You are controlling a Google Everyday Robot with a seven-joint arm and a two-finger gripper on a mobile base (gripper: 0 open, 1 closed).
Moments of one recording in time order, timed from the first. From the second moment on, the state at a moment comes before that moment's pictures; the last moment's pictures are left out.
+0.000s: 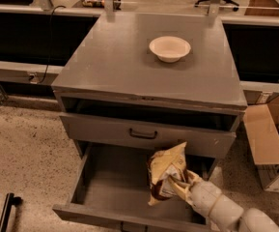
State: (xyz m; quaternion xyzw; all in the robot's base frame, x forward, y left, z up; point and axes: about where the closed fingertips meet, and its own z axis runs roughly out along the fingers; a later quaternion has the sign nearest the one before) arm 0.465 -0.136 0.579 -0.28 0.70 0.23 0.62
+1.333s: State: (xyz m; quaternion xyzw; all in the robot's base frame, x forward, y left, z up) arm 0.400 -0.201 0.834 -0.36 0.66 0.30 0.59
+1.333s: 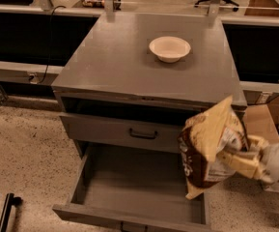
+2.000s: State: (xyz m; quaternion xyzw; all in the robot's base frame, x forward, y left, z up) arm 0.468 -0.234 0.936 -0.35 0.70 0.28 0.56
